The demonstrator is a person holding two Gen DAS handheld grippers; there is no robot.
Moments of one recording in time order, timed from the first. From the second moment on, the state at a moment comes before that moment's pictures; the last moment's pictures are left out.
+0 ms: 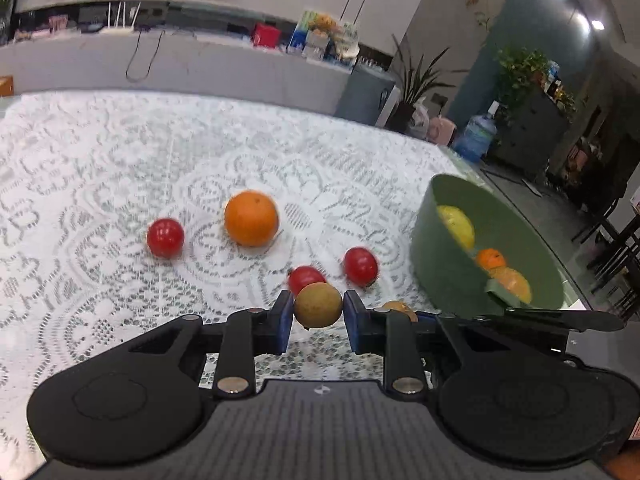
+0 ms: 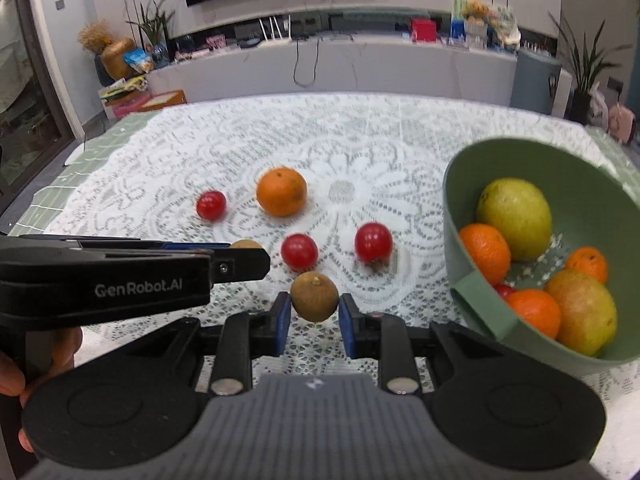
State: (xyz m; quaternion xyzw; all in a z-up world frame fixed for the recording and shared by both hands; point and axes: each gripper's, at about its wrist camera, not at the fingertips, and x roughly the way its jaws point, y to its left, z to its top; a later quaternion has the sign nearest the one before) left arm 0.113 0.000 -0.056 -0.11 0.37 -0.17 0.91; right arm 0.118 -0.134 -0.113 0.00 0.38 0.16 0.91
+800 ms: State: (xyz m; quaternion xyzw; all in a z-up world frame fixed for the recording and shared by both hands) left arm 0.095 -0.133 0.010 0.03 0.34 -0.23 0.91; right arm 0.075 -0.271 -0.034 0.03 0.25 -0.06 0.97
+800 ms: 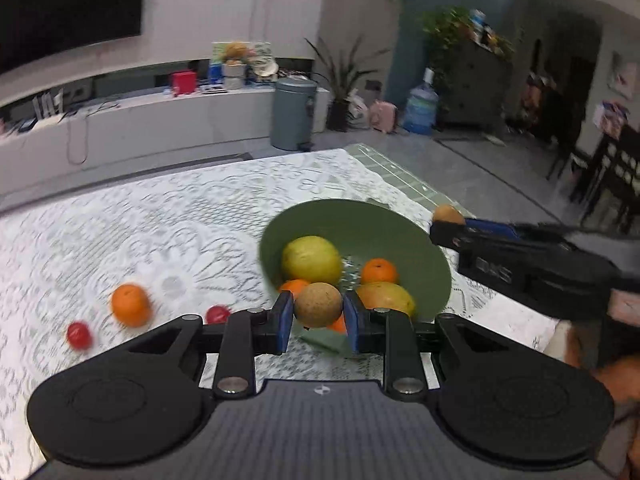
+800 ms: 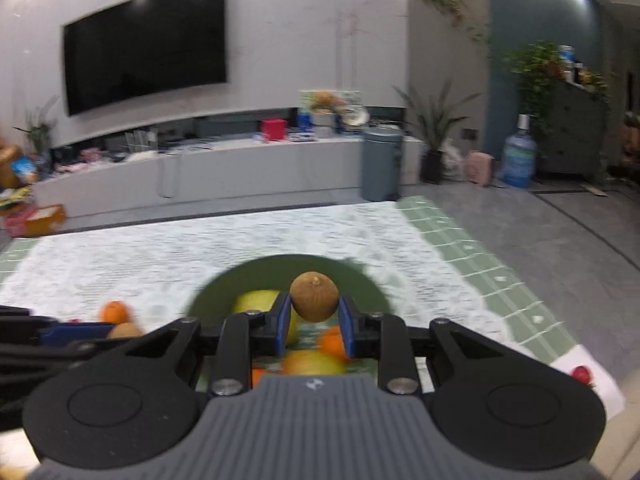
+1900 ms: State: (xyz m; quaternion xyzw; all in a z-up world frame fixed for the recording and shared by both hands) left arm 0.170 -0.195 -0.034 0.17 0.44 -0.27 0.84; right arm 0.148 -0.294 -0.092 0.07 0.39 -0.02 0.92
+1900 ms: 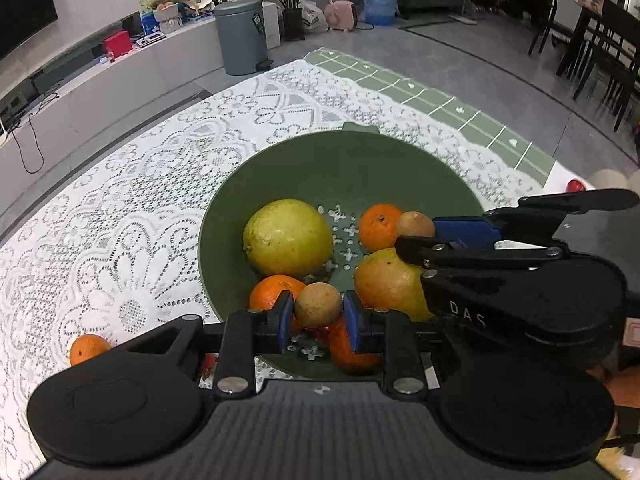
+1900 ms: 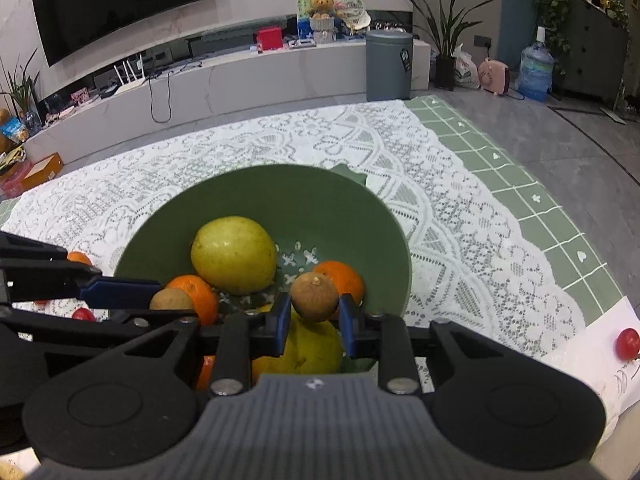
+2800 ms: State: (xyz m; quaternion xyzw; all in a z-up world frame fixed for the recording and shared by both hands) left arm 0.178 -0.205 -0.039 0.16 0.45 -0.29 0.83; right arm 0.133 -0.326 -0.084 0.18 0.33 -0.03 0.93
